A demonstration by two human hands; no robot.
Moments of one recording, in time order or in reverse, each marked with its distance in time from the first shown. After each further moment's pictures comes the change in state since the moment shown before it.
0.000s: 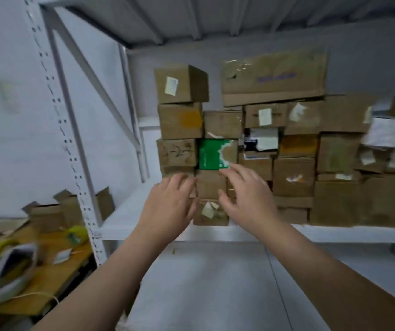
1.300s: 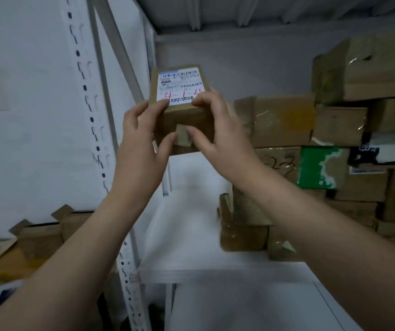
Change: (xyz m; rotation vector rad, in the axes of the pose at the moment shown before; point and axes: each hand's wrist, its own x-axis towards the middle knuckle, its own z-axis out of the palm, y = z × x) left_hand 0.072 -0.276 0.006 -0.594 0.443 -0.157; right_hand 0.219 -0.182 0.134 0.460 0.304 -0.258
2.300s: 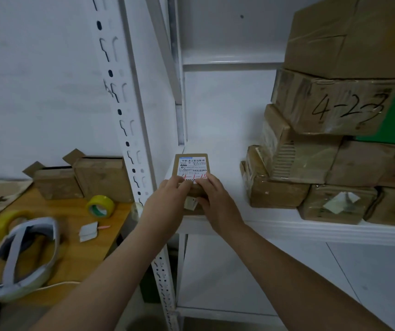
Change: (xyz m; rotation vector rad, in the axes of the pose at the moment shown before) left_hand -0.151 -0.126 0.036 0.530 -0.739 -0.180; right_hand -0.186 0.084 0.173 -0.103 -0.485 0.512
